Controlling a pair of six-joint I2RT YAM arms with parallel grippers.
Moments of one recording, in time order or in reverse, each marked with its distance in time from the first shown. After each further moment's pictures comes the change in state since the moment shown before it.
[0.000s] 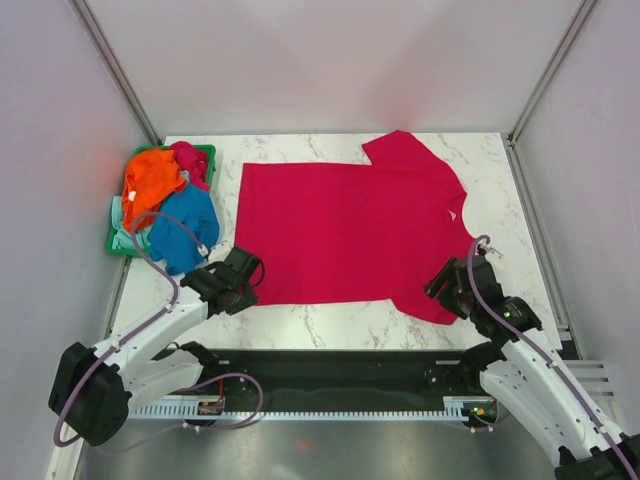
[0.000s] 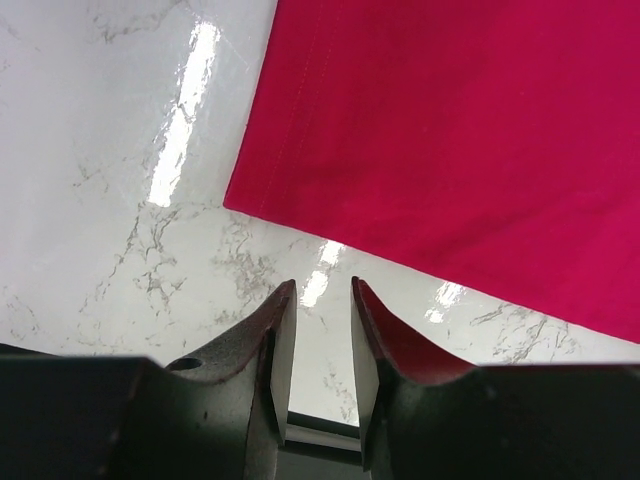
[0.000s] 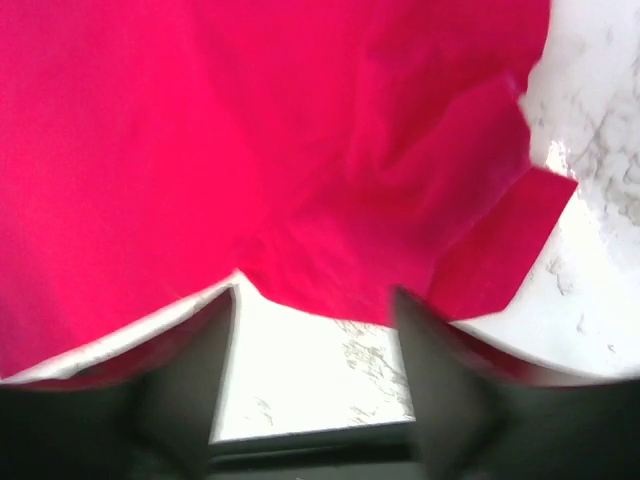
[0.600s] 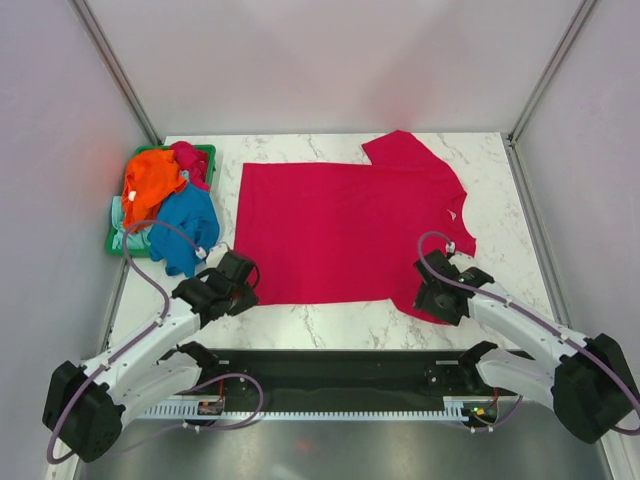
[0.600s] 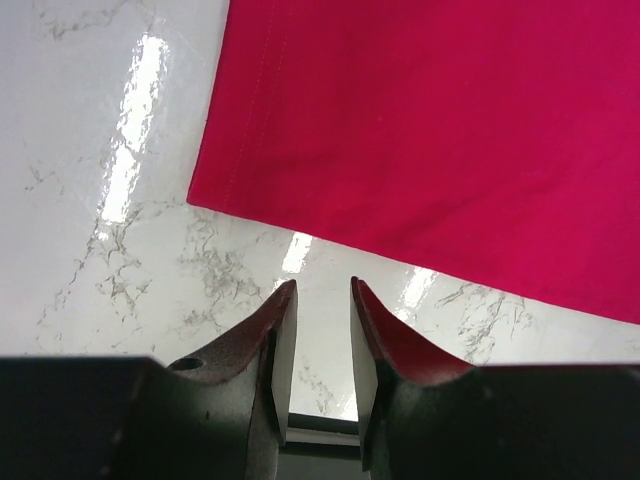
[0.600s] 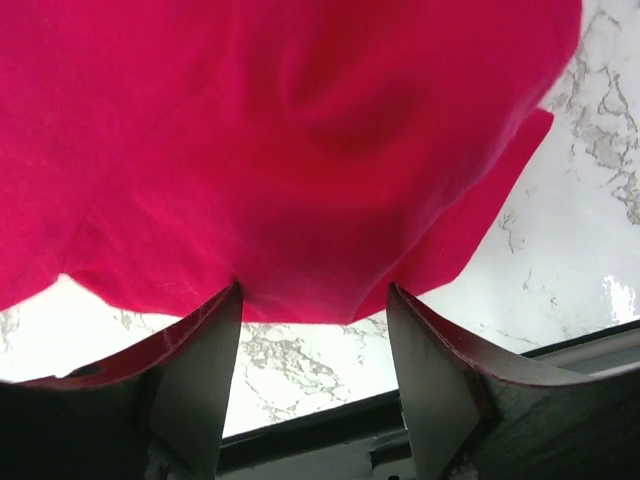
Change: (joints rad) left arm 0.000 -0.098 -0.046 0.054 0.046 0.000; right arm 0.195 0.430 0.011 -0.055 0.094 0.065
